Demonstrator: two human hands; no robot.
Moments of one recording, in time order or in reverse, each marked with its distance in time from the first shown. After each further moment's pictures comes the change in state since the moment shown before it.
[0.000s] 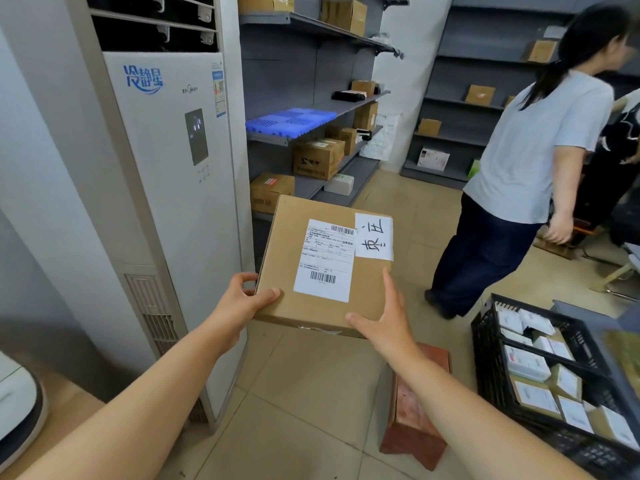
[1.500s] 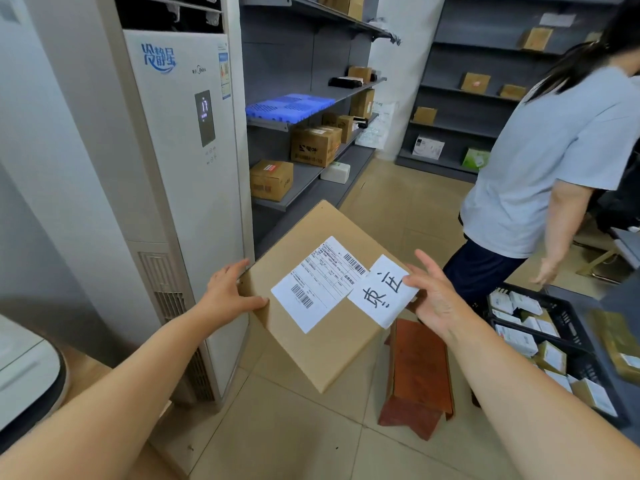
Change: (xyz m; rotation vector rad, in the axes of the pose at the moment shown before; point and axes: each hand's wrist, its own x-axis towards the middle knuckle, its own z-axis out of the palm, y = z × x) left_hand -0.030 -0.018 -0.050 0.596 -0.027 0.190; right_hand -0.006 0.003 -0.048 0.770 -0.007 0.312
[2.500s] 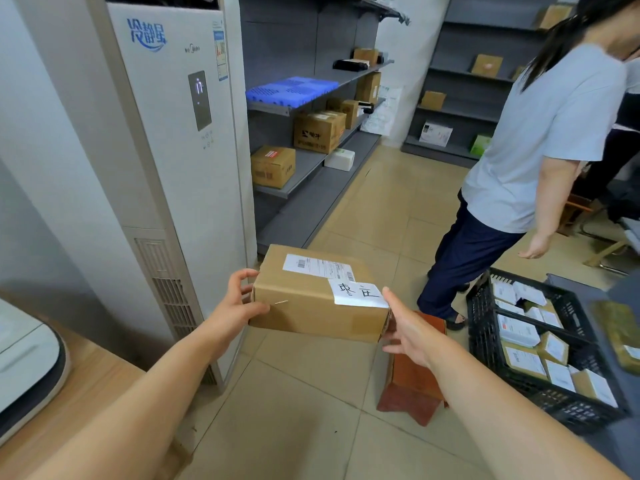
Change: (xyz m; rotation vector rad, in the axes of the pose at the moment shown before) left_hand -0.034 0.000 0.037 -0.536 -0.155 -0.134; right_hand -0.014 0.059 -0.006 -0.534 -0.049 0.432
